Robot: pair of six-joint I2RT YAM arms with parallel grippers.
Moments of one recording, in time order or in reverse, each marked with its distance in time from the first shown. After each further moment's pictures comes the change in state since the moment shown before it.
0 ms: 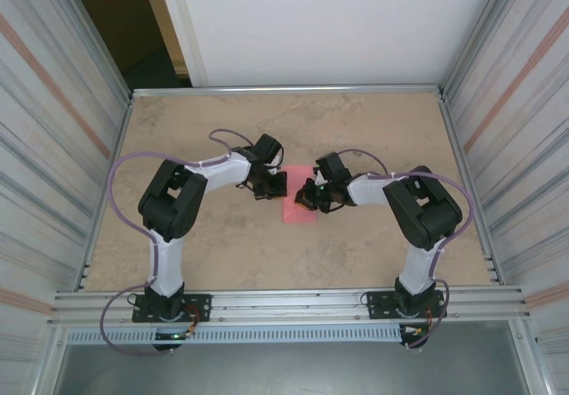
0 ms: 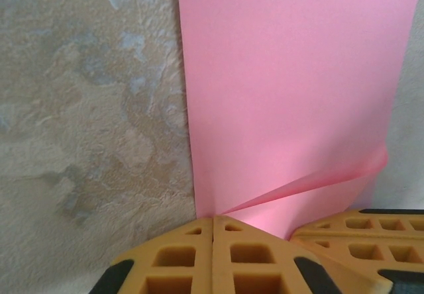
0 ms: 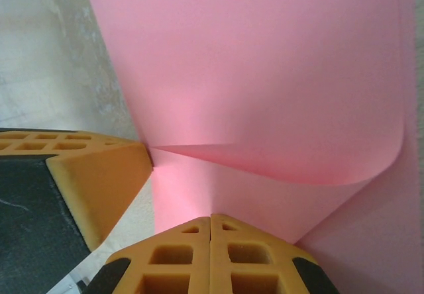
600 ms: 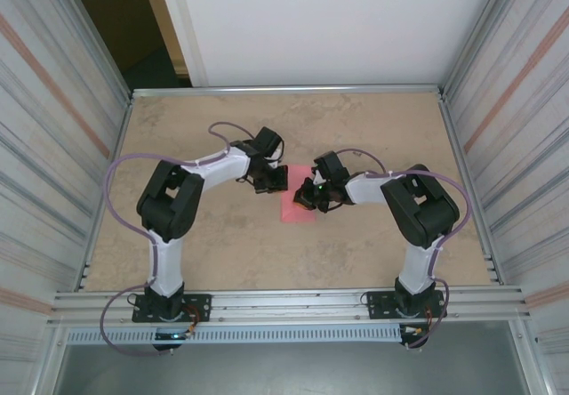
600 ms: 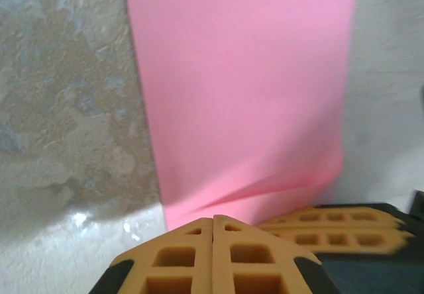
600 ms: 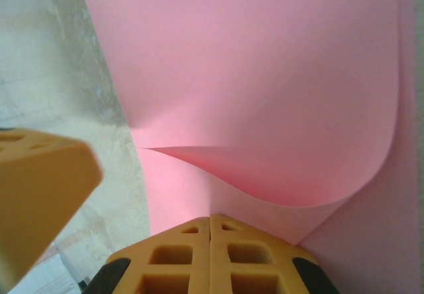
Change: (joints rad) left arm 0.004 -0.030 0.060 -0.041 0.011 0.026; right arm 0.007 0.026 0.024 -0.007 -0.003 0.003
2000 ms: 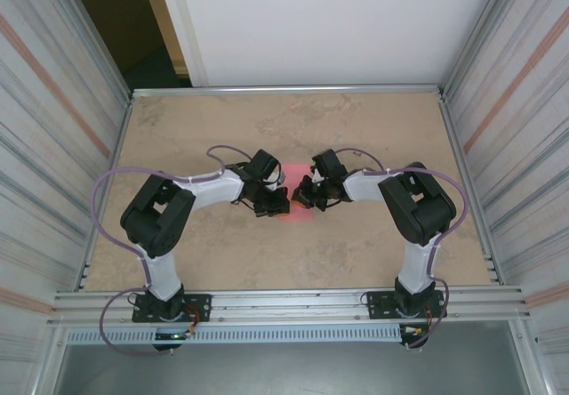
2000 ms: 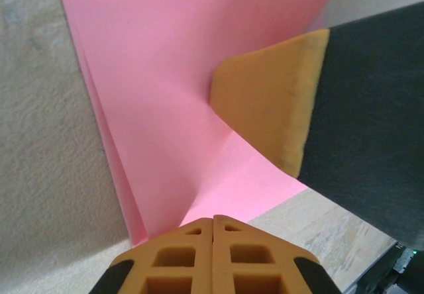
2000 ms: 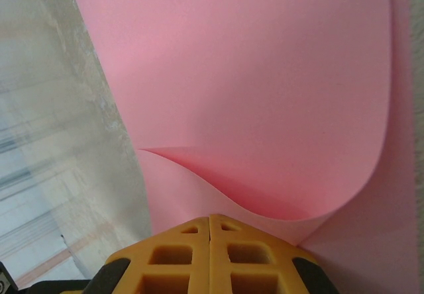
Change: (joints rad) left arm -0.068 -0.139 -0.298 0.171 0.135 -0.080; right arm -0.001 0.026 0.038 -0.028 -0.012 0.039
